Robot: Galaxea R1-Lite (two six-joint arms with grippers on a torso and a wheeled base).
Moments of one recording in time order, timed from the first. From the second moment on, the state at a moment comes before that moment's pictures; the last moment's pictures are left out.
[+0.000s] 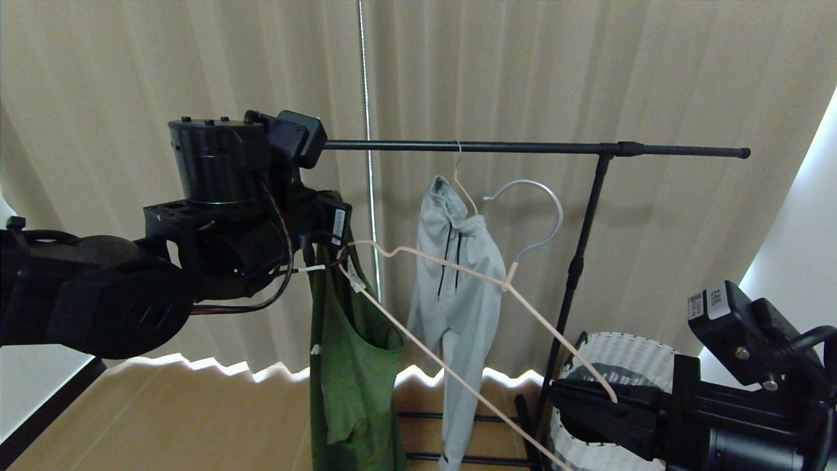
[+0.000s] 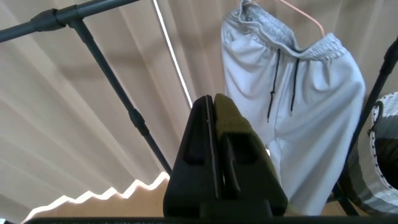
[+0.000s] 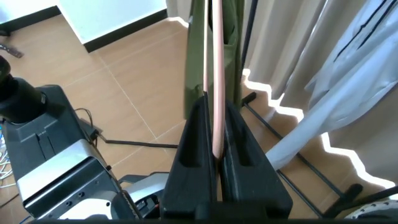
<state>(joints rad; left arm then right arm) -0.51 1.75 -1.06 -0.54 0.32 0.20 0.82 1.29 -0.45 -0.49 0.07 0.14</state>
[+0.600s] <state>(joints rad) -0.54 1.75 -1.06 -0.54 0.35 0.20 0.82 1.37 -0.49 -0.61 0.07 0.21</state>
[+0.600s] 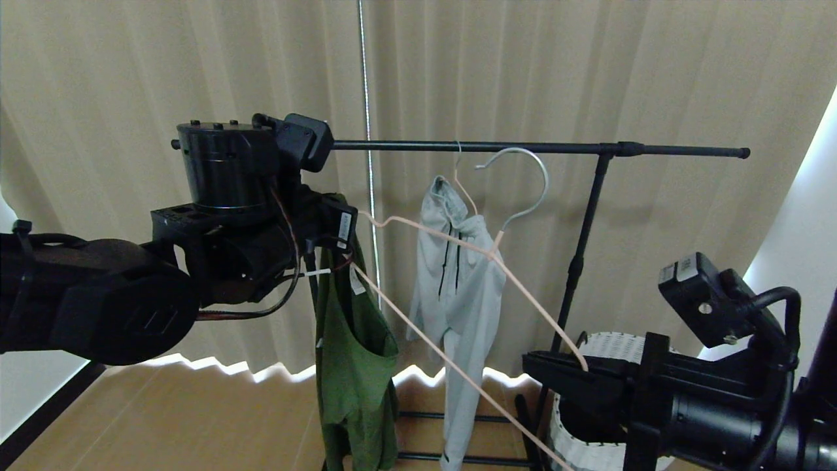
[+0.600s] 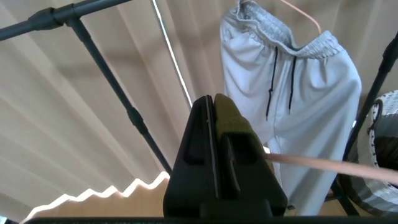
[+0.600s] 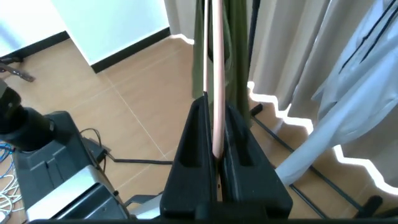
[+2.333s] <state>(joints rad) -0.79 1.67 -1.06 -0.54 0.34 0.17 0.75 1.65 -0.68 -0.64 0.01 0.28</state>
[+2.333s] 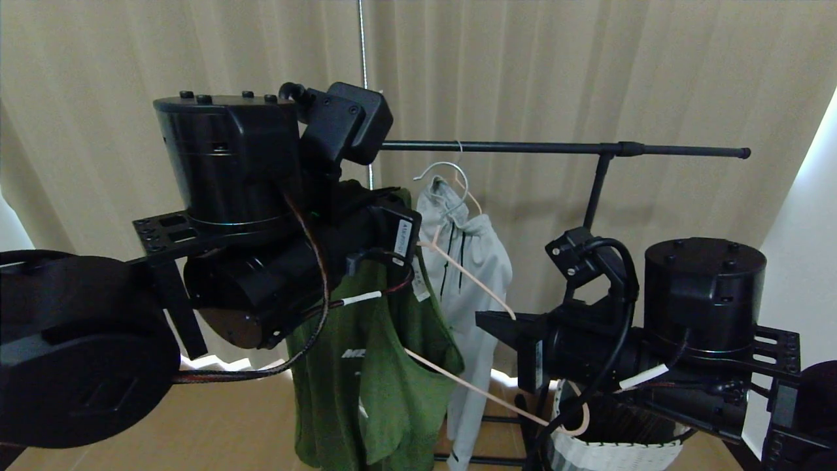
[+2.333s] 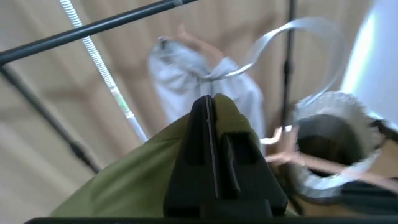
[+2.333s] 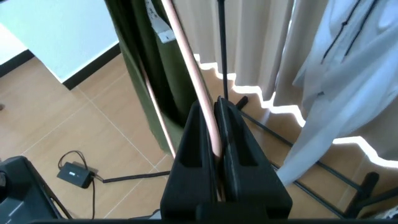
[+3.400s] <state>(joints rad) -0.80 1.61 -0.94 -0.54 0.25 0.17 0.69 1.59 -0.71 -0.63 0.00 0.25</state>
